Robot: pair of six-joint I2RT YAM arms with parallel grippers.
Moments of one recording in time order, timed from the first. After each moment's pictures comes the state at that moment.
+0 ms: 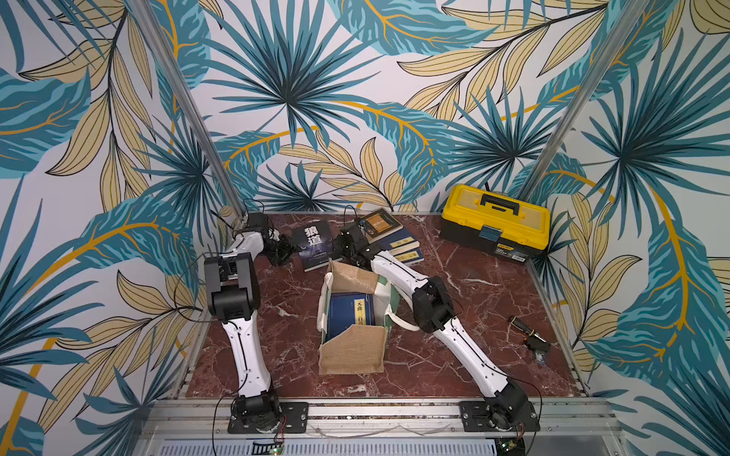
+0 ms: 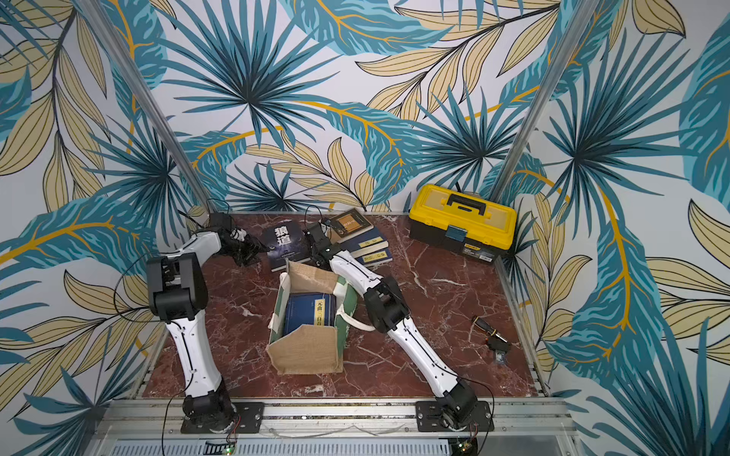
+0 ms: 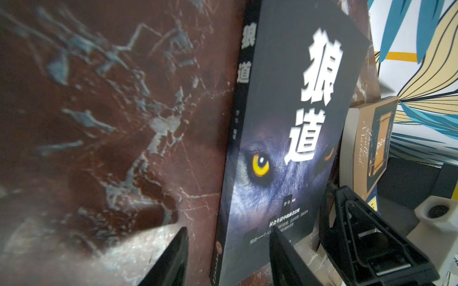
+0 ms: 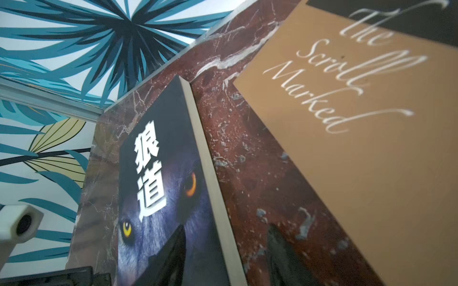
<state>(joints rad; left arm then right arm) 0.19 2.21 1.70 -0.64 0.56 -0.55 0.67 2.87 2.64 -0.37 0.10 0.90</state>
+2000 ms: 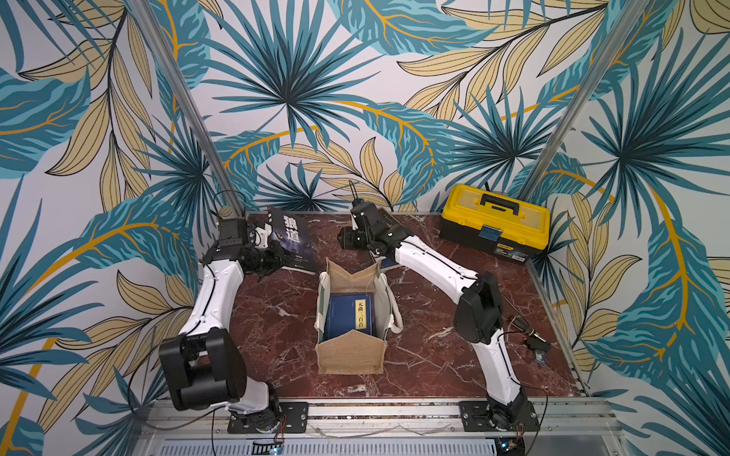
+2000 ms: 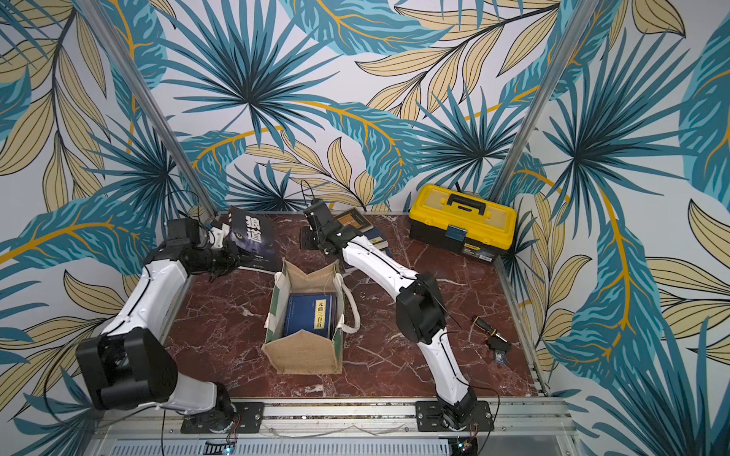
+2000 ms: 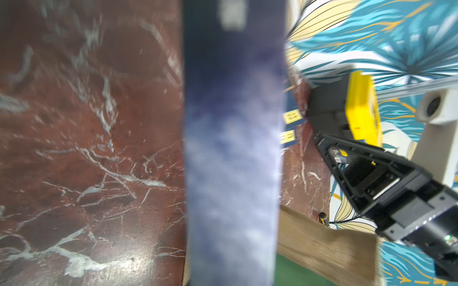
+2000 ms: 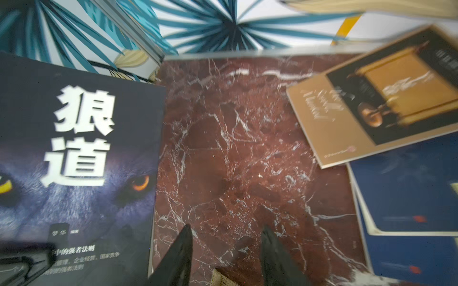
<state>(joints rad) 0.21 1.41 1.26 -0.73 0.68 -0.36 0.71 2.17 2.11 -0.55 0.04 0.51</state>
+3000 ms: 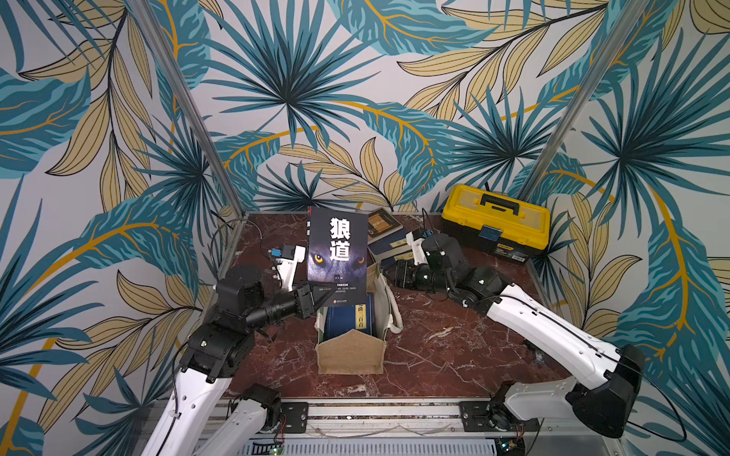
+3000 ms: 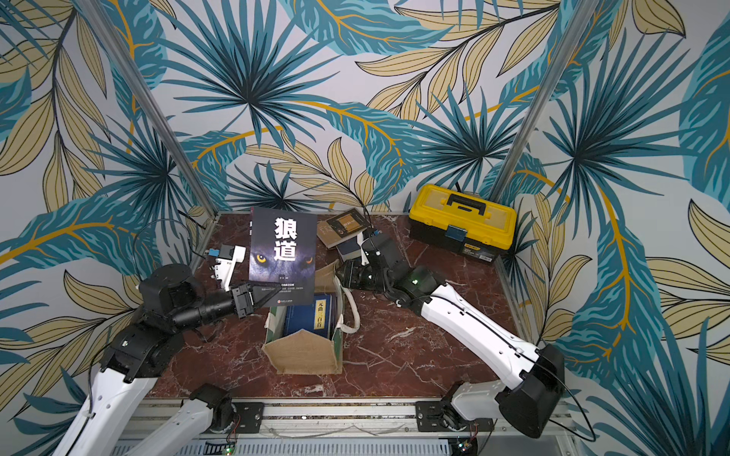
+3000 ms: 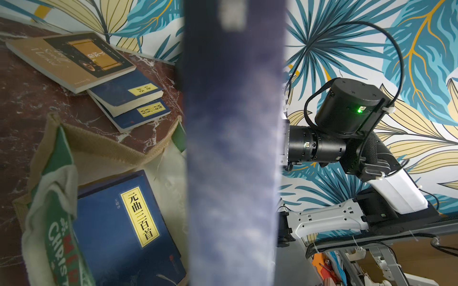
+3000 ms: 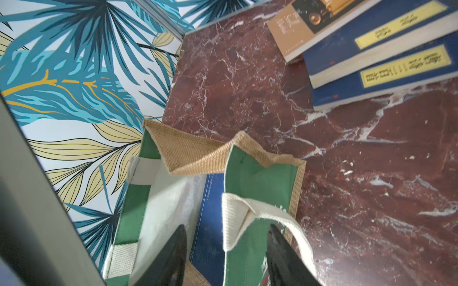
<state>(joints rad) -0.35 0.72 1.01 -0.63 0.61 -0.62 0.72 1.34 1.27 -0.57 -0.11 0.75</state>
